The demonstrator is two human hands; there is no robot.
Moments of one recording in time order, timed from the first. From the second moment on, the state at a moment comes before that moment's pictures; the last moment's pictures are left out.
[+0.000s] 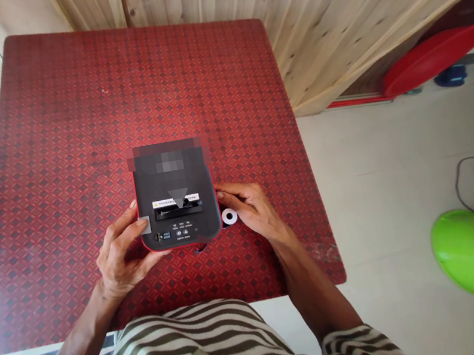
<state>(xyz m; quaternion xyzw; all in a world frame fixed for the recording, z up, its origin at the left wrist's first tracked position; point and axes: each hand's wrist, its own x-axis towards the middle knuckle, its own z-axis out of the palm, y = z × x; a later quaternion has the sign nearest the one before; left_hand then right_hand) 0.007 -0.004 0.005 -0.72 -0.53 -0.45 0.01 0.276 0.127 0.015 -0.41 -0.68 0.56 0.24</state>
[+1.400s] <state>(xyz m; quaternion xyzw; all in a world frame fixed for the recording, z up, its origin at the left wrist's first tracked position) 0.007 0.000 0.002 -0.71 -0.53 -0.46 0.02 0.269 0.126 0.058 -0.43 -0.77 0.32 0.34</state>
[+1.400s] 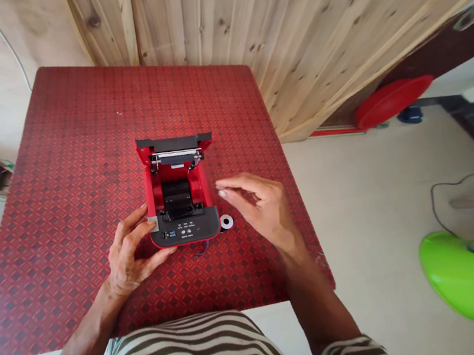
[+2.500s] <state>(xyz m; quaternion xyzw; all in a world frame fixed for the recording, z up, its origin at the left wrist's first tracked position) 0.006 0.000 -0.001 -0.71 -0.53 -0.45 0.00 0.181 0.137 0.106 -0.34 -0.94 0.07 -0.02</state>
